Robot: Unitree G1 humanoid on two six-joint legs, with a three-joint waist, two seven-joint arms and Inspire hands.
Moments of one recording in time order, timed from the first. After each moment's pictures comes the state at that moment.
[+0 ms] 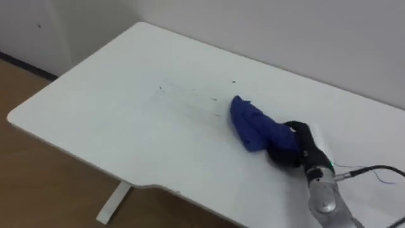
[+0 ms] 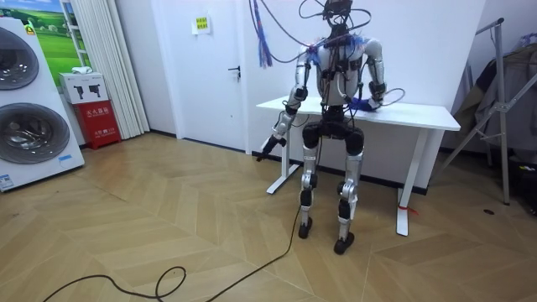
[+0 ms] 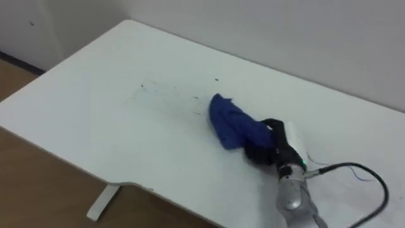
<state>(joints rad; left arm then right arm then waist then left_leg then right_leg) 0.47 0.23 0.31 0.84 0.74 0.17 0.17 0.08 -0.28 -0.06 0.72 -0.37 -0.27 -0.40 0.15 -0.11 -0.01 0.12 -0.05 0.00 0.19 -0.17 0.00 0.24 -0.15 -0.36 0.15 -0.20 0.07</state>
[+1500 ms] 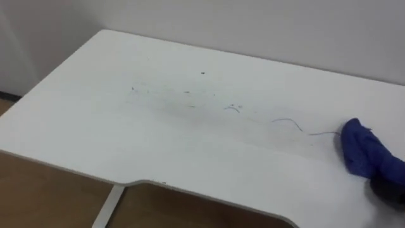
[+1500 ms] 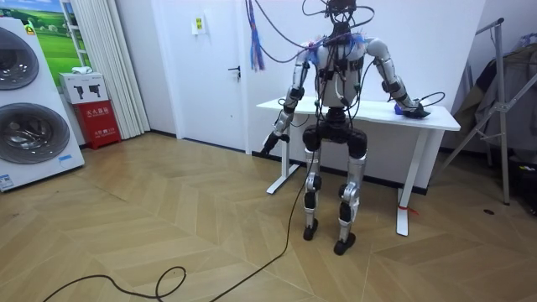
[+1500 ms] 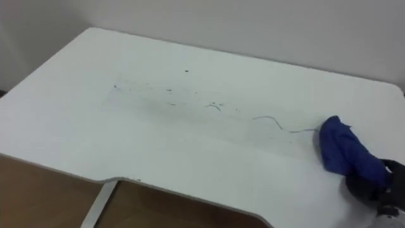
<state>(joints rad) 0.32 0.25 0.16 0.91 0.63 0.19 0.14 -0.11 -0.50 -0.18 1.00 -0.08 -0.16 -0.37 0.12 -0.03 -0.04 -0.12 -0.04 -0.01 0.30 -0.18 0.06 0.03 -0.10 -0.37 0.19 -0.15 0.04</state>
